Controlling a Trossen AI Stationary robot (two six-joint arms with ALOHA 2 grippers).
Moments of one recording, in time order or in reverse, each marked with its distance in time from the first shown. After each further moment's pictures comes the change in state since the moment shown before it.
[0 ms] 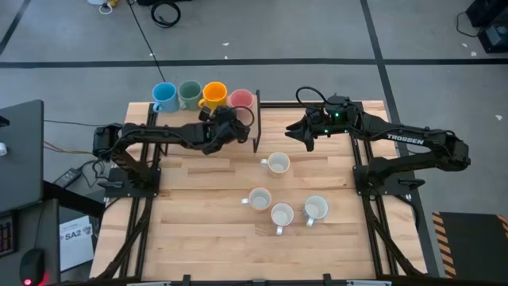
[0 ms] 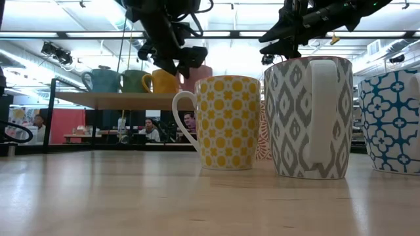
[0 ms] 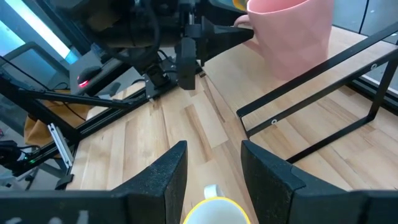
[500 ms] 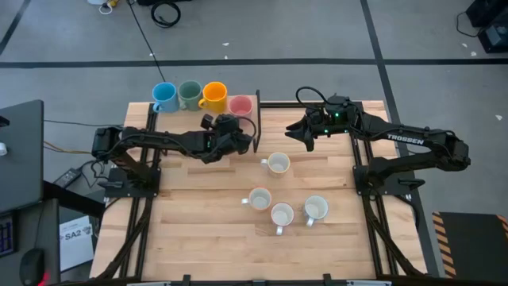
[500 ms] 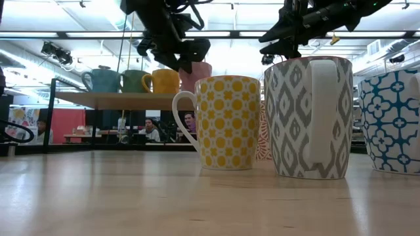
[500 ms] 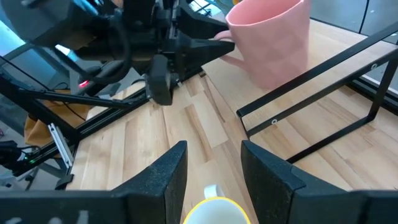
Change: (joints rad) left arm -0.095 0.000 0.000 -0.020 -0.048 -0.058; right arm 0.000 0.000 0.000 0.000 0.000 0.000
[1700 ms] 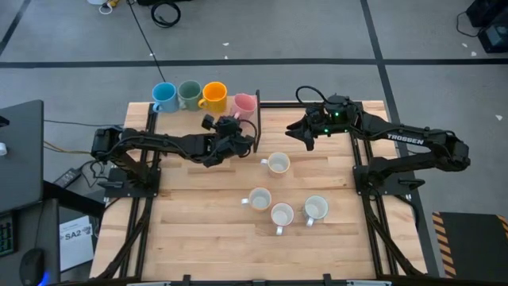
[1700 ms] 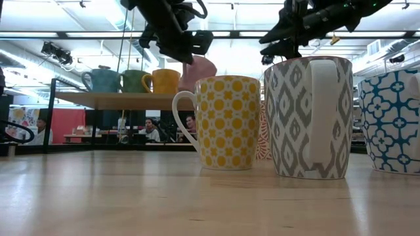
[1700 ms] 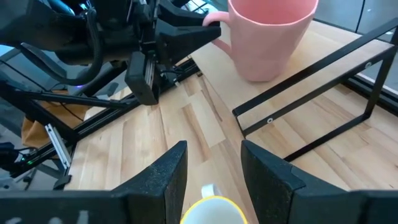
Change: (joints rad) left arm -0.052 -0.002 0.002 0.089 -0.086 0.081; right arm -0.009 0.000 0.000 -0.006 0.000 0.000
